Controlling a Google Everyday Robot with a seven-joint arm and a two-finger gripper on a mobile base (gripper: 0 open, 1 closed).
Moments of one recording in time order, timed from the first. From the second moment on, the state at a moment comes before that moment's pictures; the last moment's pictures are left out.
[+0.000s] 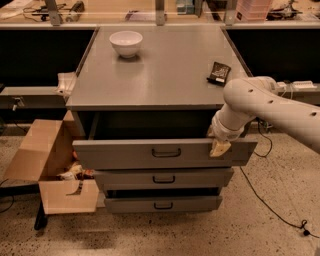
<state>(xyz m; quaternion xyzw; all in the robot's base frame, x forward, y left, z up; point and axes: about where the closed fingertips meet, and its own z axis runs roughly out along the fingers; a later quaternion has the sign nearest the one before) 0.616 -0.211 0.657 -0.74 0.66 -0.02 0.13</state>
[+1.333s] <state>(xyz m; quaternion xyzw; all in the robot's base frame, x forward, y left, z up) 0.598 -0.214 0.655 -0.72 0.68 0.01 0.13</state>
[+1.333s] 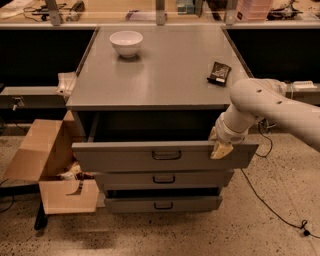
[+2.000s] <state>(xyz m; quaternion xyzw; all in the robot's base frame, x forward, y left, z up) 0.598 -0.214 0.655 -0.72 0.68 0.01 0.13</state>
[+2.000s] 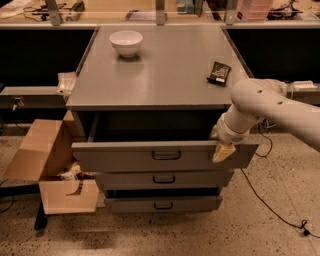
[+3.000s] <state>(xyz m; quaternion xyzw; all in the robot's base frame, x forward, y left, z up) 0.579 -0.215 0.651 -0.72 0.68 0.02 0.13</state>
